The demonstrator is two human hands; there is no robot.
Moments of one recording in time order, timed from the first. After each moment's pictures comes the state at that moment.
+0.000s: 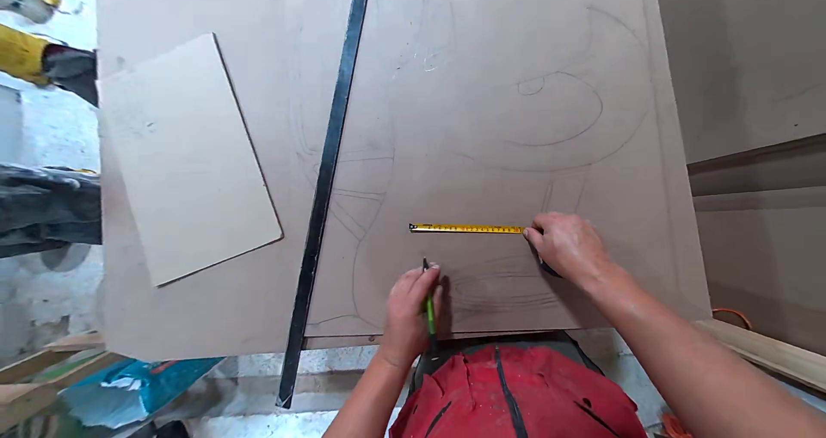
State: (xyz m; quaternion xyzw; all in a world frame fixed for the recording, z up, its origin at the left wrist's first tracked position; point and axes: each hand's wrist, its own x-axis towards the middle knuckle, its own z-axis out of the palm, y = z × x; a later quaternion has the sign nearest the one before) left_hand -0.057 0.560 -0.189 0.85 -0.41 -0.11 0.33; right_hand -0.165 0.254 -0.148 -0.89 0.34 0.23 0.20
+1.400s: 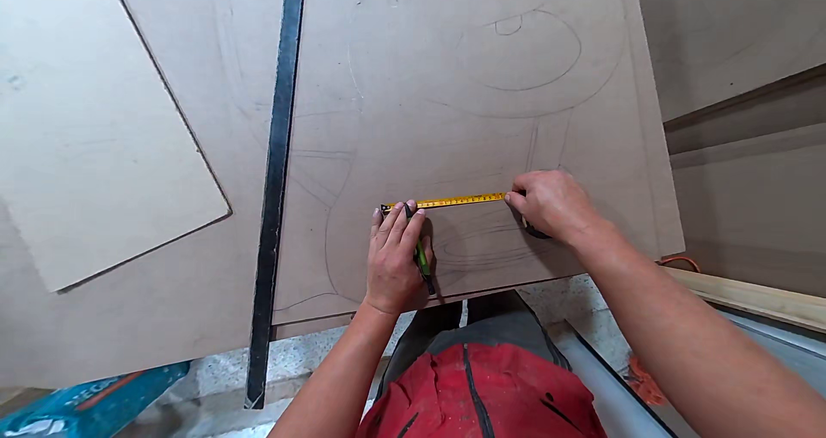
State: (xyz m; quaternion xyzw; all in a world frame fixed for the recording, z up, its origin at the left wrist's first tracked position) left_hand -0.036 0.550 -0.219 0.81 -0.52 -0.02 0.28; right_hand -0.171 0.279 -0.145 -0.90 0.33 0.23 0.18
